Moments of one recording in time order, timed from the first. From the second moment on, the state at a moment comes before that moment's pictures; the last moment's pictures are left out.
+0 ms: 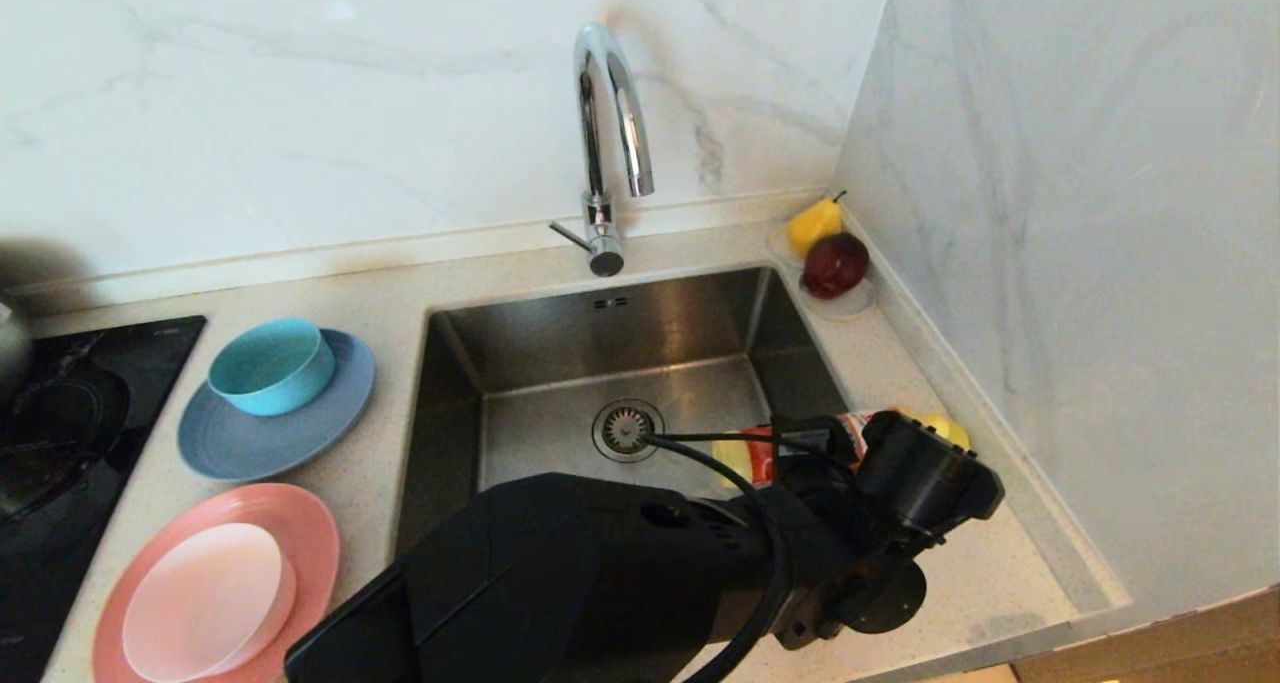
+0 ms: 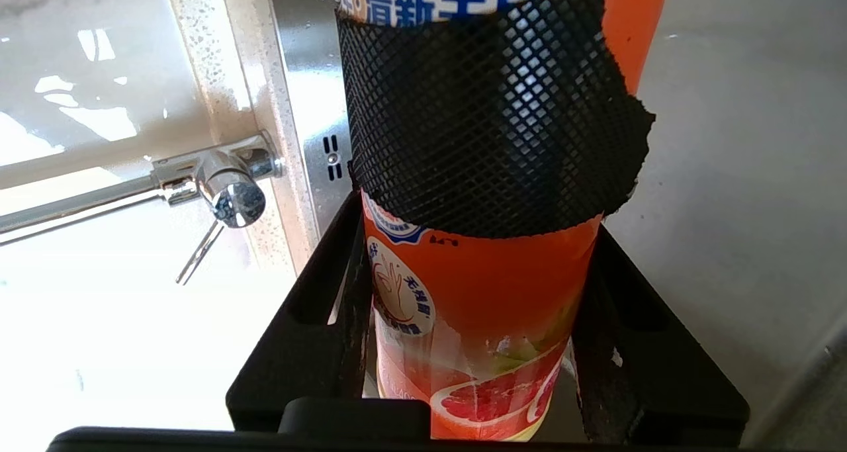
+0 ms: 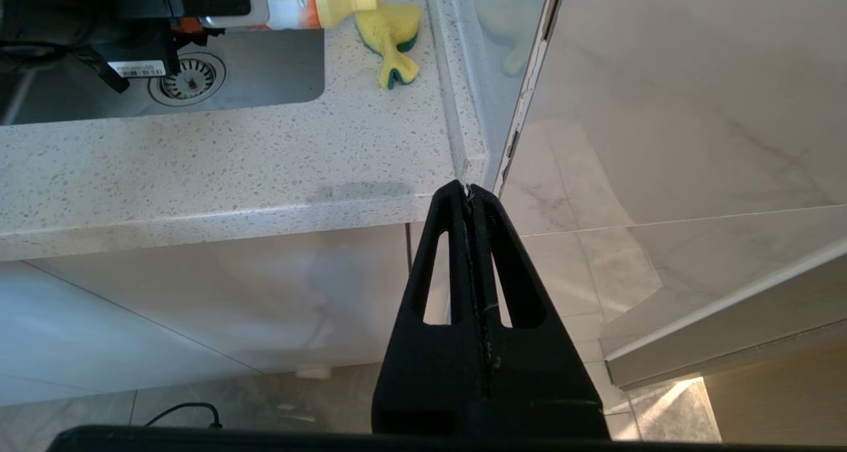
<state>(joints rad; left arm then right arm) -1.06 2.53 -1.92 -0.06 1.03 1.00 0.01 0.00 0.00 0.00 0.00 0.01</state>
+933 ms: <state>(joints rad) -1.06 2.52 -1.92 -0.10 1.07 0.99 0.01 0.00 0.00 0.00 0.00 0.01</state>
